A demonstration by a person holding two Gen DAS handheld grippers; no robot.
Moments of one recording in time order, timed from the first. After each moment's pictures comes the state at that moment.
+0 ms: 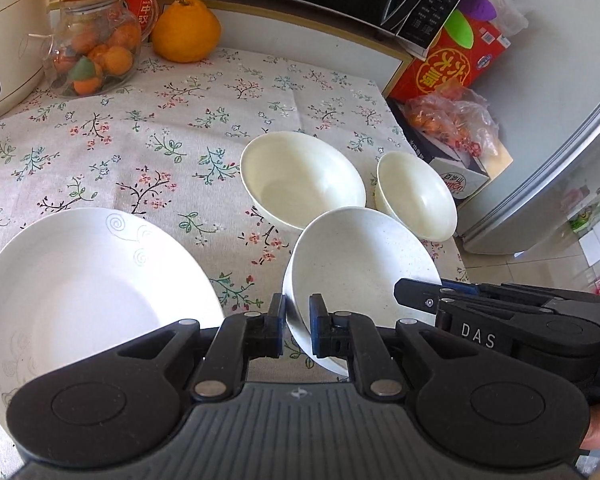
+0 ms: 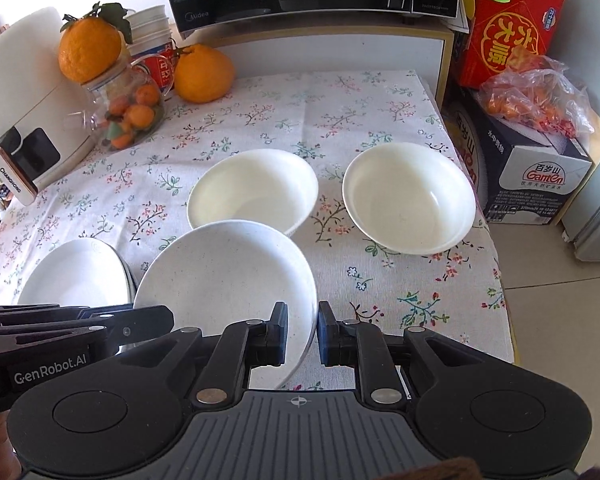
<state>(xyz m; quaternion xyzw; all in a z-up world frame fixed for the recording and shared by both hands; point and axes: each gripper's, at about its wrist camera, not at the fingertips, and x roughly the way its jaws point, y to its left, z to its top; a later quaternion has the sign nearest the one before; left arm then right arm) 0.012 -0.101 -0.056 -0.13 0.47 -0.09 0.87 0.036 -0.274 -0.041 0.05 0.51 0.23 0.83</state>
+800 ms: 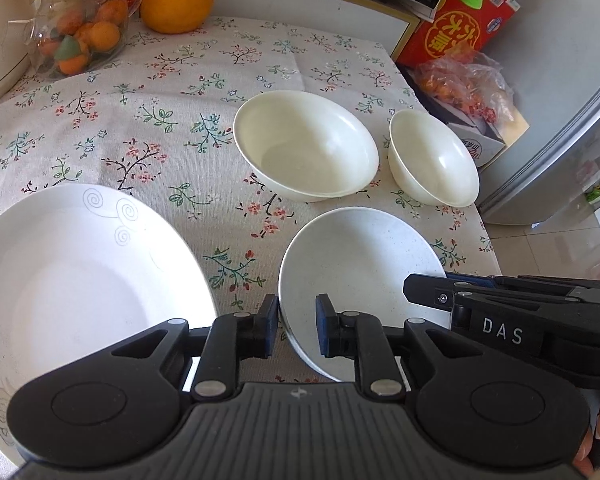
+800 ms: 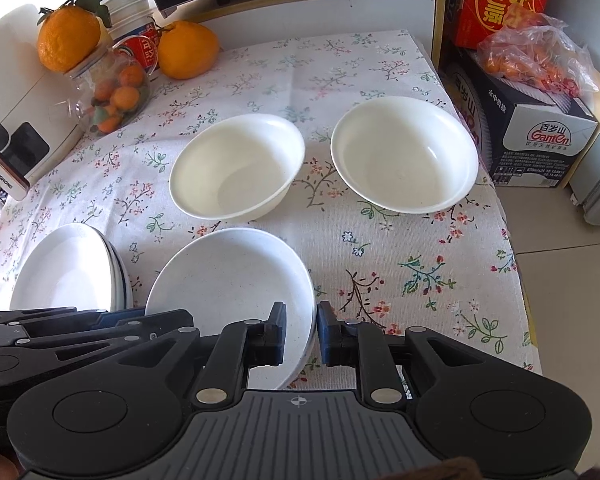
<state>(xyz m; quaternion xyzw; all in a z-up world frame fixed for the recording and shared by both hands) 0.023 -0.114 -0.075 -0.10 0.50 -0.09 0.85 0.042 -0.278 -0.062 0.08 0.54 0.23 0.80</state>
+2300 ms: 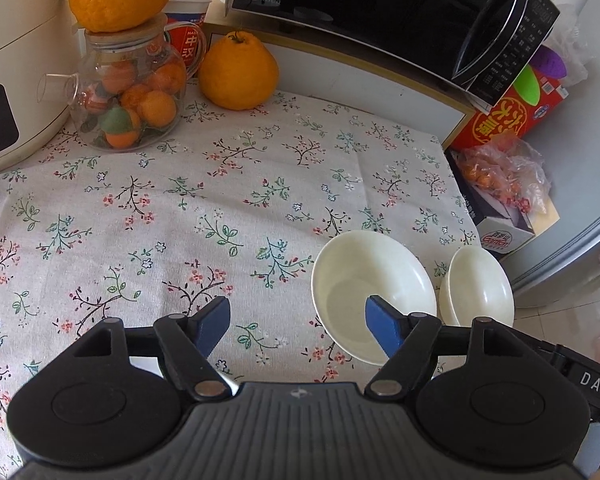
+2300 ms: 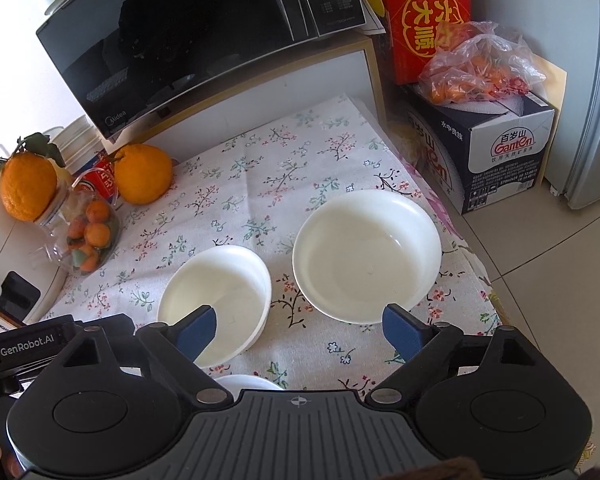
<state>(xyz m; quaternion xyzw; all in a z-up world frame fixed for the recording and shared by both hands) 0.087 -0.060 -0.046 -0.15 0.47 -0.03 0.87 0.087 -0.302 -0.046 0.21 0.49 0.14 0.84</state>
